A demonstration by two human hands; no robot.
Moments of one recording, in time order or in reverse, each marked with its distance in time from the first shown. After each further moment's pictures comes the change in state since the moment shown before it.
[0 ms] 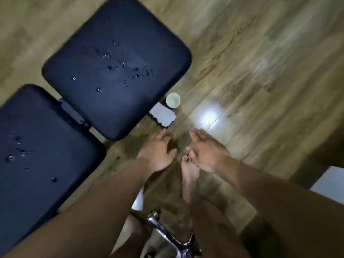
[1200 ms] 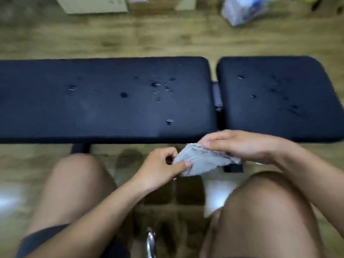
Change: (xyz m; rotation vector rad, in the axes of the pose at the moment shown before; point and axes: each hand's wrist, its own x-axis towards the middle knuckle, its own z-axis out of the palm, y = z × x) left_hand -0.195 -0.120 0.078 -1.240 0.846 -0.283; right_hand 0.007 -0.241 -0.036 0.004 -0.550 -0.641
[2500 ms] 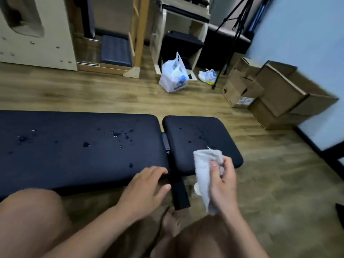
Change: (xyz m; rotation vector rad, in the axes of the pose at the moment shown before) left_hand 0.002 0.049 0.009 0.535 0.042 0.609; right_hand -0.076 -0.002 0.067 0.187 1.567 -0.141
